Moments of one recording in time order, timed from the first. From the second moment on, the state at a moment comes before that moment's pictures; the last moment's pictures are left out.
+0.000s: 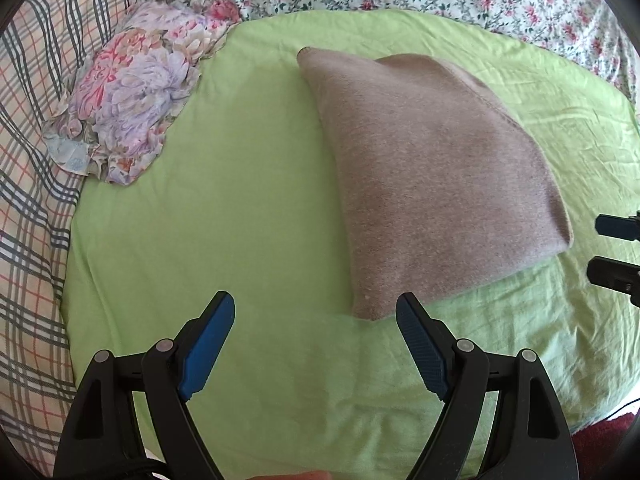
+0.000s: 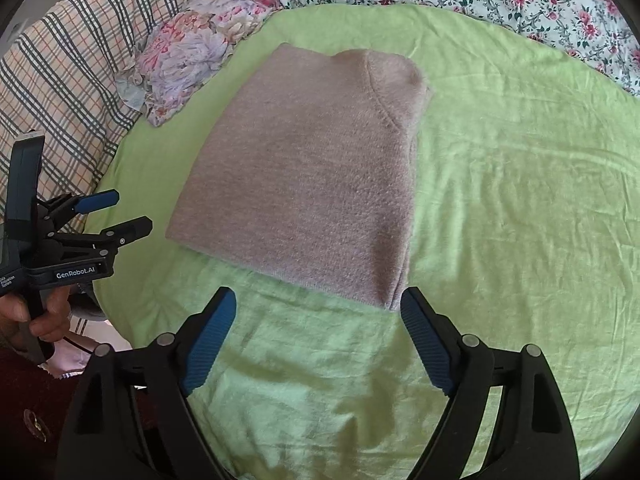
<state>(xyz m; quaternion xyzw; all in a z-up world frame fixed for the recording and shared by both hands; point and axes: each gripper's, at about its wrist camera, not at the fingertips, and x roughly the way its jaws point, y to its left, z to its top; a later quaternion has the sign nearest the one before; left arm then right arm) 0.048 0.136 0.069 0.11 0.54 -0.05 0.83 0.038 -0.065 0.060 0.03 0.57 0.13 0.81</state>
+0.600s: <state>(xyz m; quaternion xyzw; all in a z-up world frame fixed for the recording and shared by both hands) 0.056 0.132 0.069 0.13 0.54 -0.04 0.83 0.067 -0.051 0.053 -0.01 0.56 0.12 0.82</state>
